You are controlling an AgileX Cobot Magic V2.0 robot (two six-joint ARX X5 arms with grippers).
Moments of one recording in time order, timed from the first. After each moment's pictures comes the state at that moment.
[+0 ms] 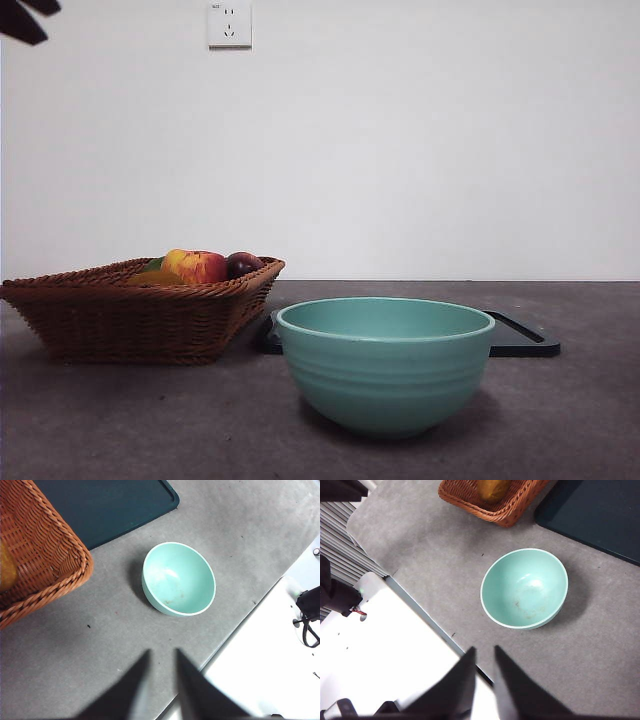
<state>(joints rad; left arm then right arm) -0.40 0.84 0.95 -0.93 0.52 0.03 0.63 0.63 0.87 -0.95 -0.37 0.26</state>
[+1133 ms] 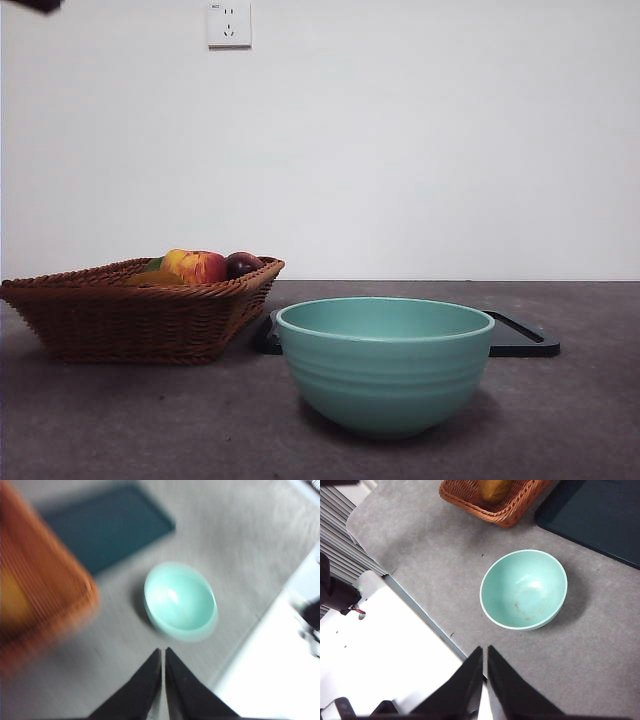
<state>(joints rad) -0.38 0.78 0.95 -0.85 0.52 0.08 0.63 0.63 0.87 -0.94 -0.37 0.24</state>
